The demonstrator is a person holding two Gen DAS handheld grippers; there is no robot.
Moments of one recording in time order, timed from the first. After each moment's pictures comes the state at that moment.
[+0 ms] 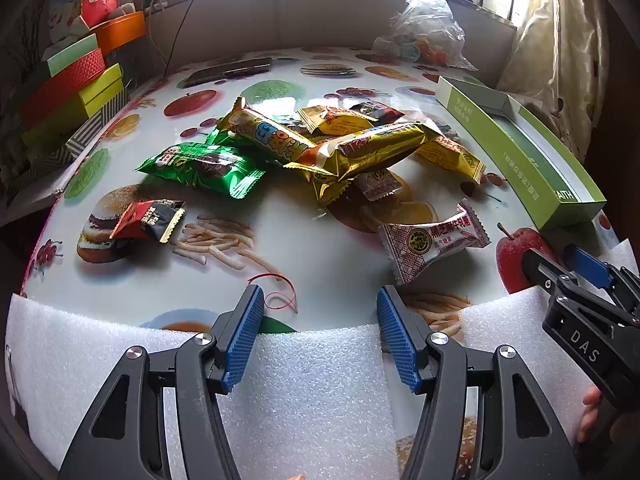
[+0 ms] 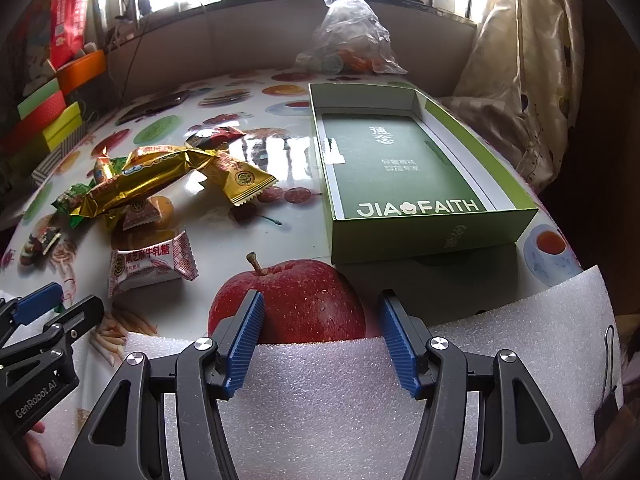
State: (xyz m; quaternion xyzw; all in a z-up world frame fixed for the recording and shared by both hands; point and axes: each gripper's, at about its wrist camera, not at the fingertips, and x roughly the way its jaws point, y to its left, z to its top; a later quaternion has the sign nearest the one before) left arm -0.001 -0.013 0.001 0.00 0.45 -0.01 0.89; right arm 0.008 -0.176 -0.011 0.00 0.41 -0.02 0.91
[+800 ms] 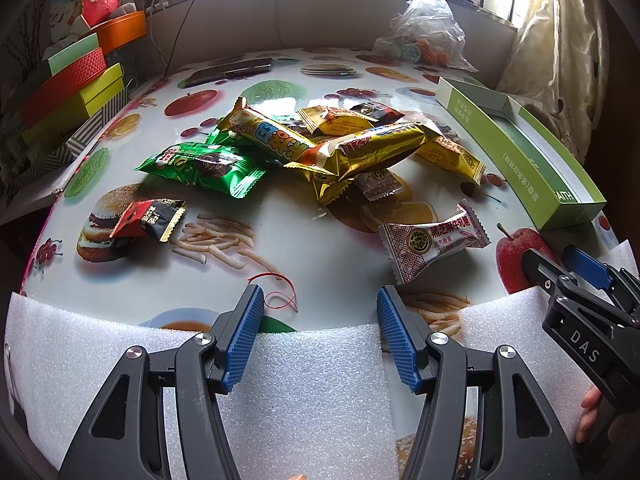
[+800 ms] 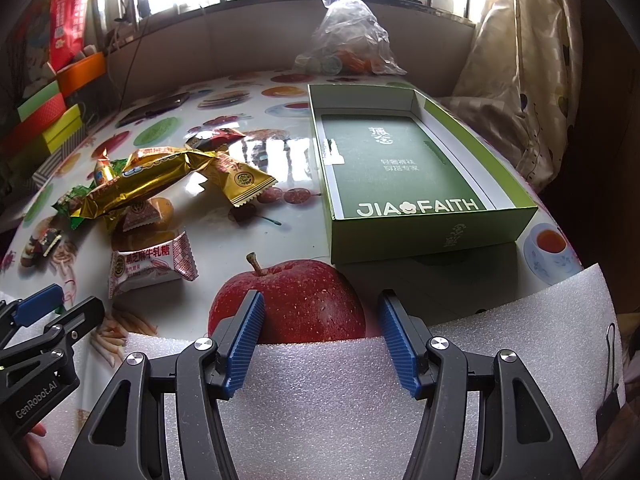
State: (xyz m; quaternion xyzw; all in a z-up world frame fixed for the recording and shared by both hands) left arm 0.000 -0.012 0.002 0.00 0.45 -0.01 0.89; right arm 0.007 -0.177 -0.011 0.00 0.41 -0.03 0.91
